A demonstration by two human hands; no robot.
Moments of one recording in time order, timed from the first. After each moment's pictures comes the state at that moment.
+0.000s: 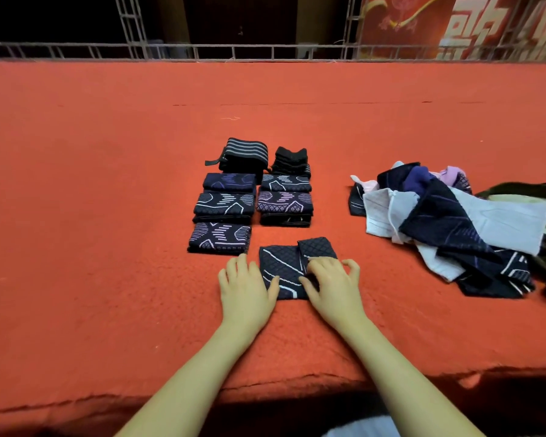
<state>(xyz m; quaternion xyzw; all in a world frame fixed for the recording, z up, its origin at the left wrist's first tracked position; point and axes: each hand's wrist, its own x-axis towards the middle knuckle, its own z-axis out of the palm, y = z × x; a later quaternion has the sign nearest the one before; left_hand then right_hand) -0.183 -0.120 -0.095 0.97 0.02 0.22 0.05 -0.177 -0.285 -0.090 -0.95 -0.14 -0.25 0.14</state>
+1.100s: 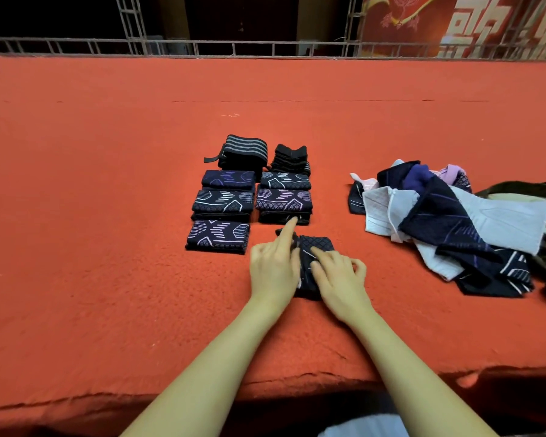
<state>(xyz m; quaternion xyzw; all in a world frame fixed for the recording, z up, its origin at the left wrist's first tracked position) -0.167 -0.159 -0.066 0.87 -0.14 0.34 0.33 -0.171 -0.300 -0.084 -0.96 -0.09 -0.15 0.21</state>
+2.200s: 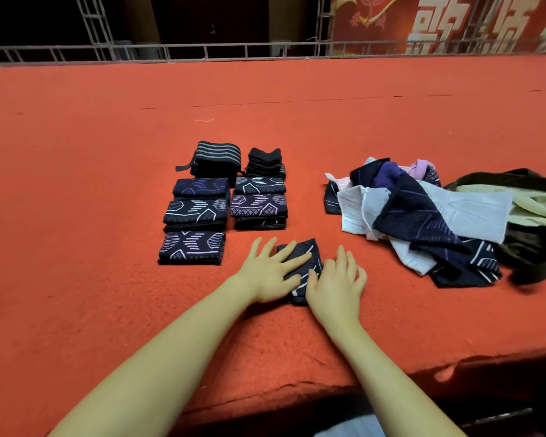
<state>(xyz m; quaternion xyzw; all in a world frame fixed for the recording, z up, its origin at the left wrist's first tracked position) -0.130 -0.168 -0.053 0.96 -0.27 -0.06 -0.04 -0.169 -0.305 -0.103 -0.96 0.10 -0.24 0.14</state>
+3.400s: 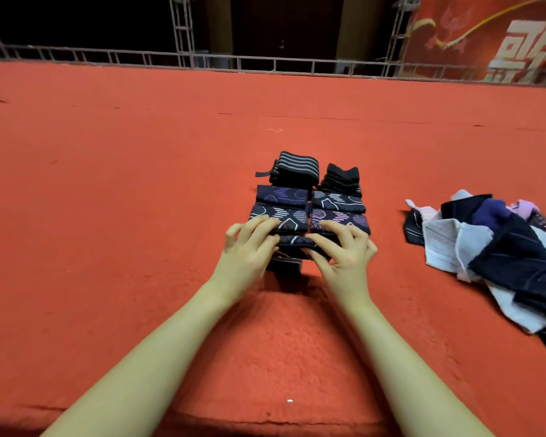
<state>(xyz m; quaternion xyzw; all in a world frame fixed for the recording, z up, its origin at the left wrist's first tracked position) -0.141 -0.001 -0.031 0.85 -0.22 0.48 0.00 -0.123 -0.193 -0.040 -0.84 -0.21 -0.42 0.28</state>
